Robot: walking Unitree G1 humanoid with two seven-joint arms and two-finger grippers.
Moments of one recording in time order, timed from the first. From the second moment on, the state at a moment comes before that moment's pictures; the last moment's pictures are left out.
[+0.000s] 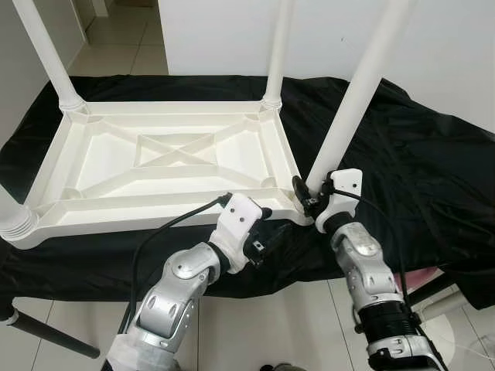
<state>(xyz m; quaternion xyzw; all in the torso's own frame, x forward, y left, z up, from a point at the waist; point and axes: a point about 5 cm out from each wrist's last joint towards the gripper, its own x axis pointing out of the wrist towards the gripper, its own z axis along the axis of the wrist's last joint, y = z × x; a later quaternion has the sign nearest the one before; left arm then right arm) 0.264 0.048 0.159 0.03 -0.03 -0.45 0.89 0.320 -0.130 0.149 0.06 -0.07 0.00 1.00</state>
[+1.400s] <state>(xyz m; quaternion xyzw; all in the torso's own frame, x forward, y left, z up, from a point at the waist) 0.270 0.046 0.156 0.03 -0.03 -0.42 0.91 0.314 -0.165 0.151 0.01 -0.09 0.15 0.99</state>
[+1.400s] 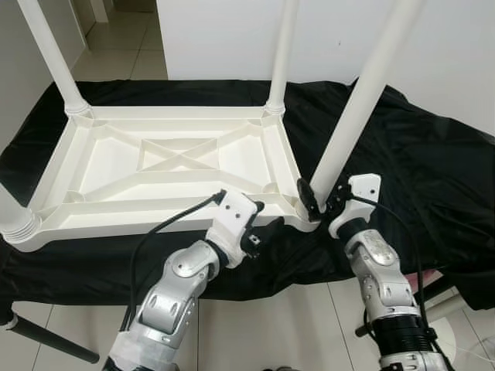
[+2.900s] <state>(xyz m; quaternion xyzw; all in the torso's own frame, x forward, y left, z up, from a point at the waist) 0.259 0.040 0.145 0.06 -0.03 -0.45 0.89 0.335 -0.149 0.146 -0.02 -0.08 0.18 0.98</state>
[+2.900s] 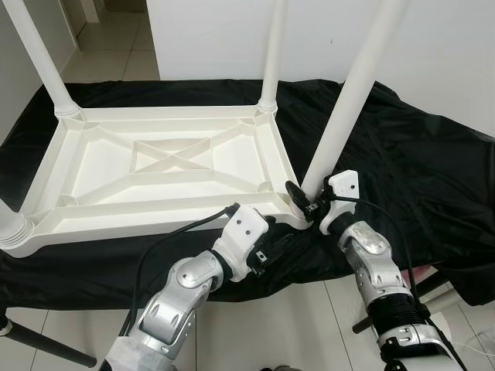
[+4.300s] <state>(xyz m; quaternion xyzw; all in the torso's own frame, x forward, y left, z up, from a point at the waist) 0.259 0.039 0.147 0.06 -0.03 -0.45 0.89 0.316 -0.133 0.156 0.04 -0.08 0.07 0.99</state>
